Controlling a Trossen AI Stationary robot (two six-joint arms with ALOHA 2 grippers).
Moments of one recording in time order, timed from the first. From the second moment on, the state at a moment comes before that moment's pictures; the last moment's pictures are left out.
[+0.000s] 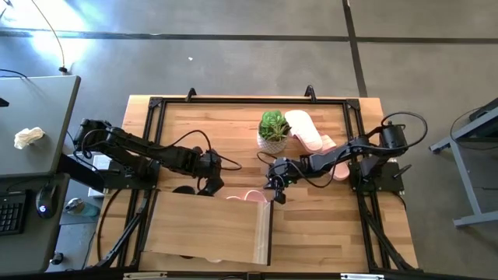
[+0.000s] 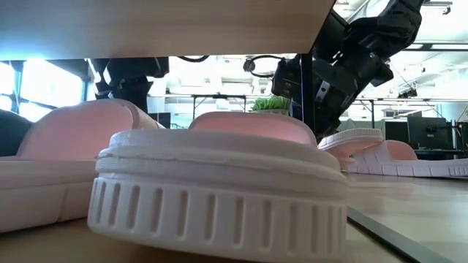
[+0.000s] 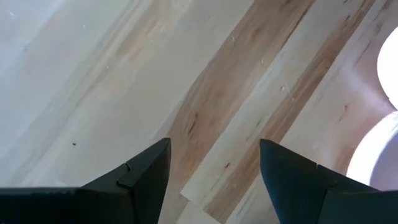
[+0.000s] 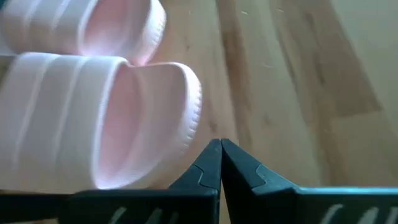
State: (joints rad) left arm -0.02 1.43 0.80 -0.58 -0.28 -0.71; right arm 0.08 1.72 0.74 0.23 -0.14 0.31
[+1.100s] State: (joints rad) left arm 0.30 1.43 1.07 -0.57 0.22 -0.45; right arm 0.04 0.96 0.74 -0.59 0.23 0.30
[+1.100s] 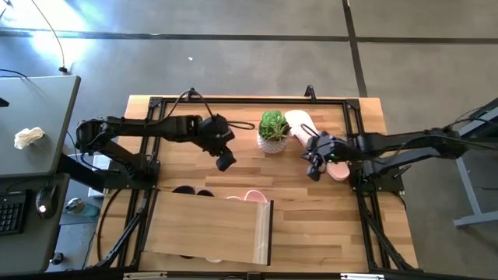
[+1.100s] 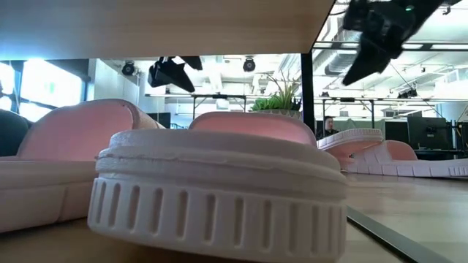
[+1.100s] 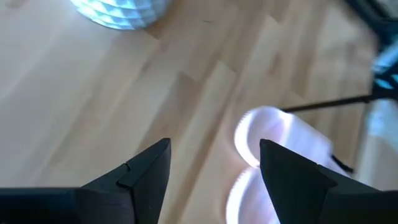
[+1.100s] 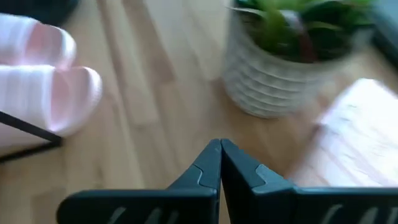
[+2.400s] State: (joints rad) left arm 0.35 1.52 1.03 -0.39 1.17 -0.08; right arm 0.12 1.04 0.74 -0.79 0.61 0.17
